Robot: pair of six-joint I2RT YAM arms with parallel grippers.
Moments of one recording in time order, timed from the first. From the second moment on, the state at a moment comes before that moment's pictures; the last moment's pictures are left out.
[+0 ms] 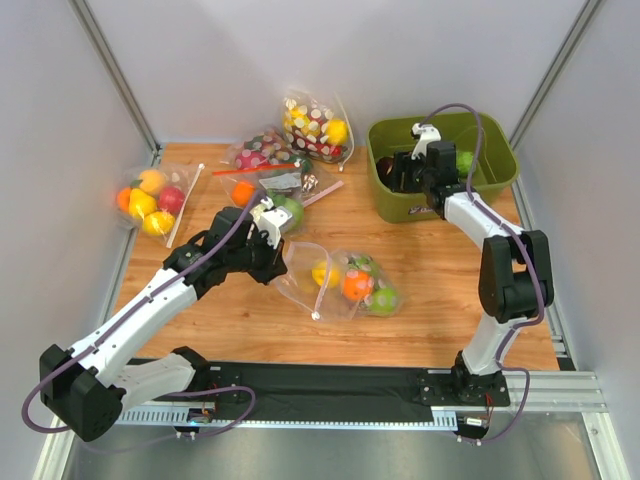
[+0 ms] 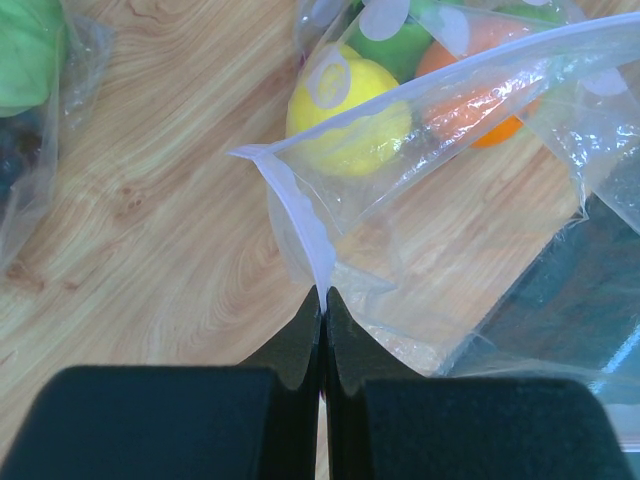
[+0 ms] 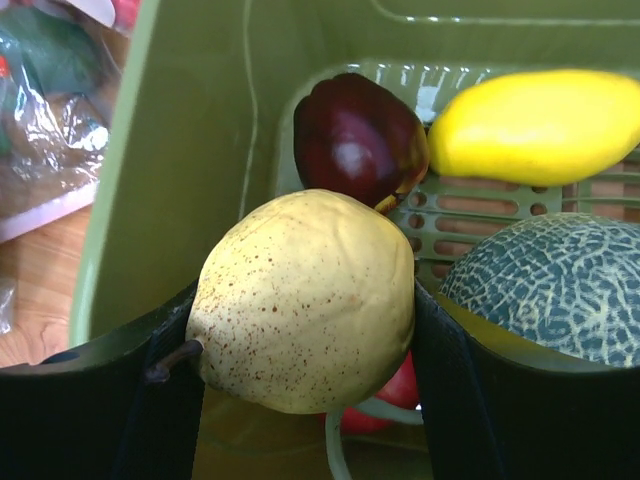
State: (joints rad) left arm -0.58 1.07 0.92 -0.59 0.31 0.00; right arm 0.17 1.80 1.30 0.02 -0.14 0.08
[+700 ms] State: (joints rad) left arm -0.58 1.07 0.93 -0.59 0.32 0.01; right arm 0.23 1.58 1.19 -0.15 -0.14 0.01
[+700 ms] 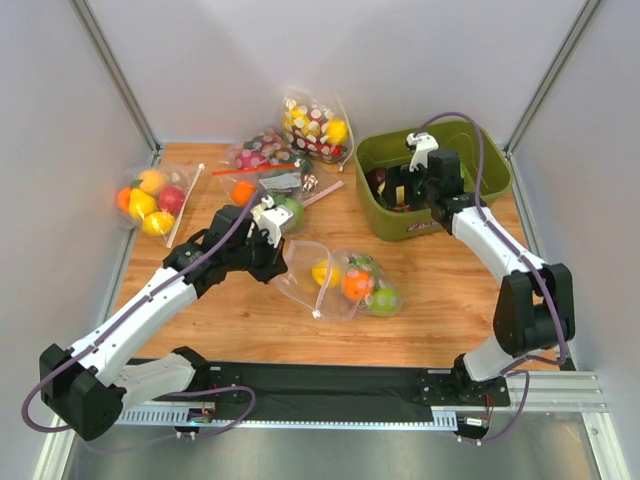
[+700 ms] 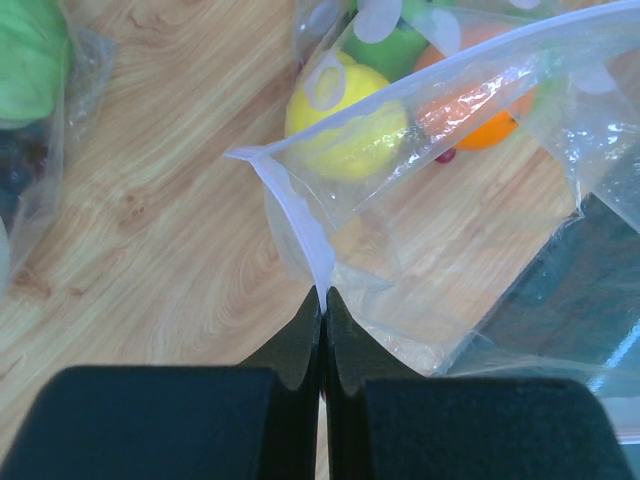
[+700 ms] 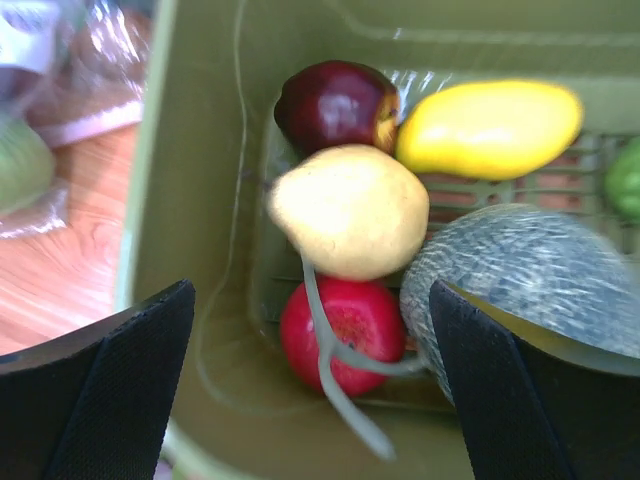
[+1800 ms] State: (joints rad) left arm -0.58 1.10 1.07 -0.56 0.33 0.01; right arm 0.83 1.33 1.31 -0.23 -0.60 0.13
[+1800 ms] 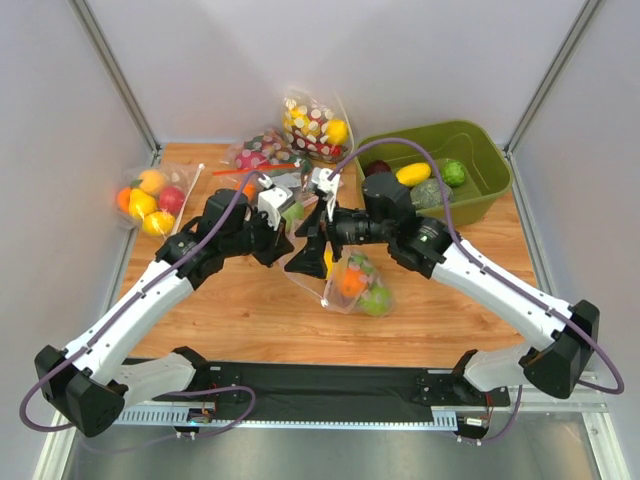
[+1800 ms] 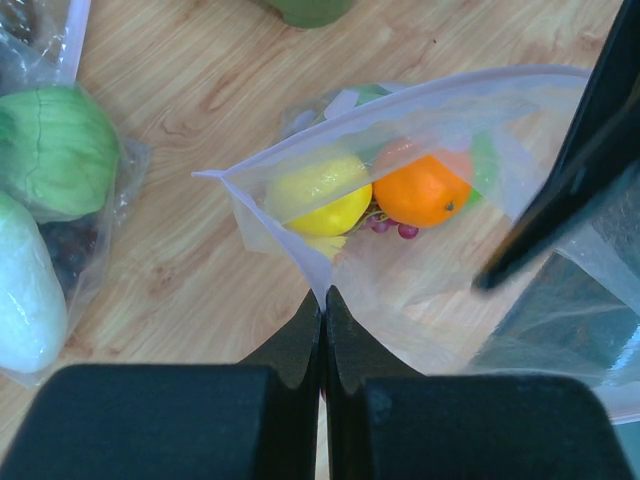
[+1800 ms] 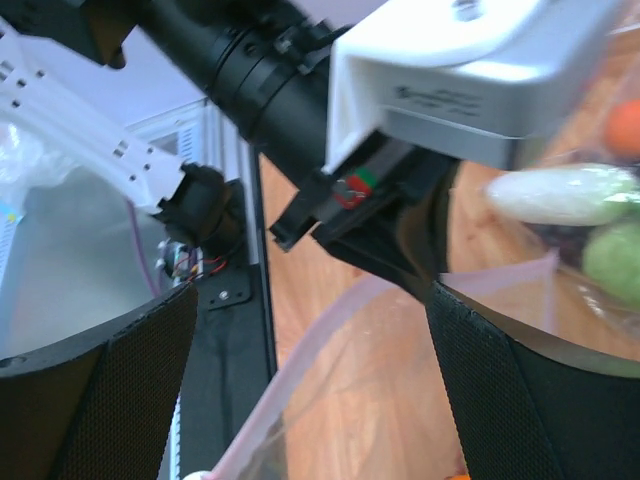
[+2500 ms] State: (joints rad) left arm -0.58 1.03 1.03 -0.54 0.34 0.01; right arm 0.82 1.41 1.25 -0.36 -0.35 0.27
